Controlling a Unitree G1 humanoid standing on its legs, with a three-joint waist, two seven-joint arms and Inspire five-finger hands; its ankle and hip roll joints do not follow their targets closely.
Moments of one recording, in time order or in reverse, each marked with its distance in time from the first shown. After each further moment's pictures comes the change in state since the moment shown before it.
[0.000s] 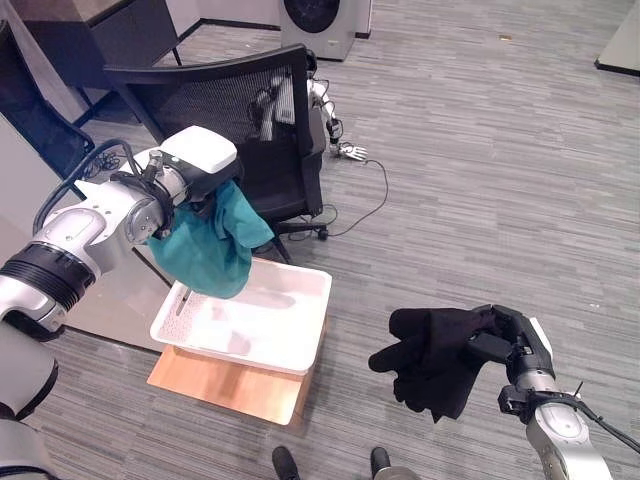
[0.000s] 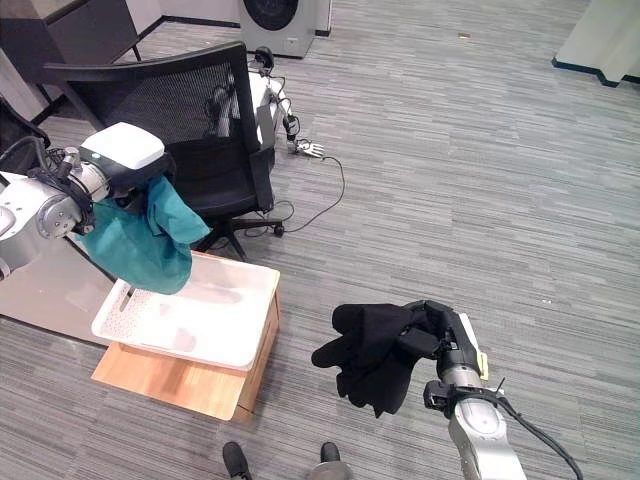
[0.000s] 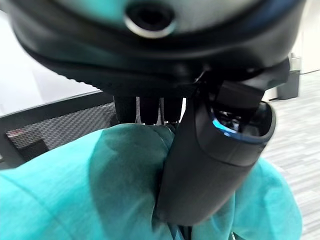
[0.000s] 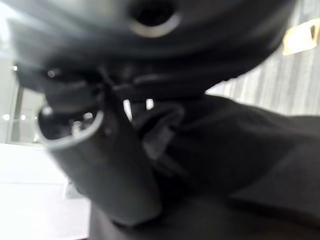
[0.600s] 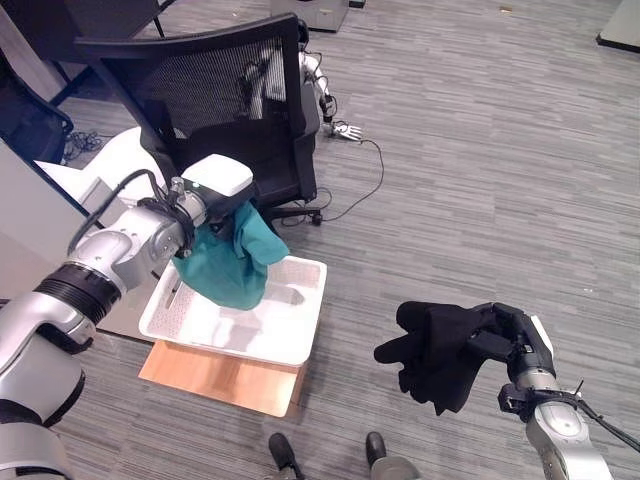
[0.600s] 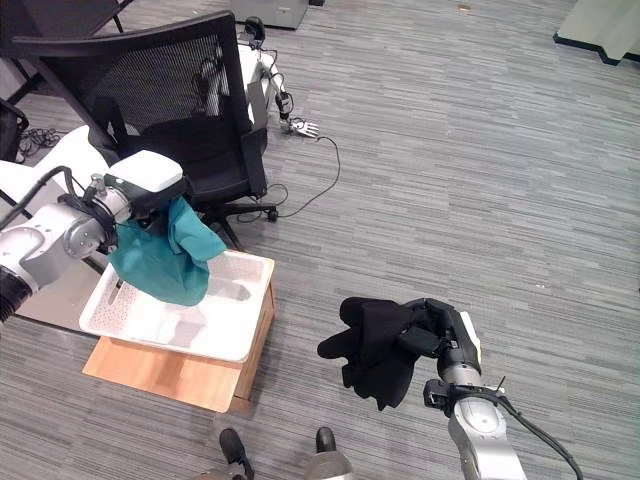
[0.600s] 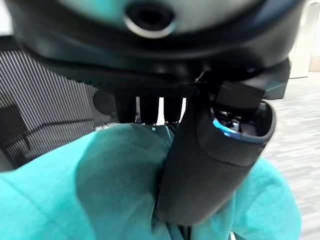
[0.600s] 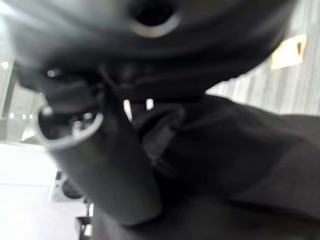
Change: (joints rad) left arm 0.147 -0.100 0.078 0.013 0.007 0.003 -0.001; right arm -0.003 -0.001 0.003 -0.011 -0.021 0.000 -0.017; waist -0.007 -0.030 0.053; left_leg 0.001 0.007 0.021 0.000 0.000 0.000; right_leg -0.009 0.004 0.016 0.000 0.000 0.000
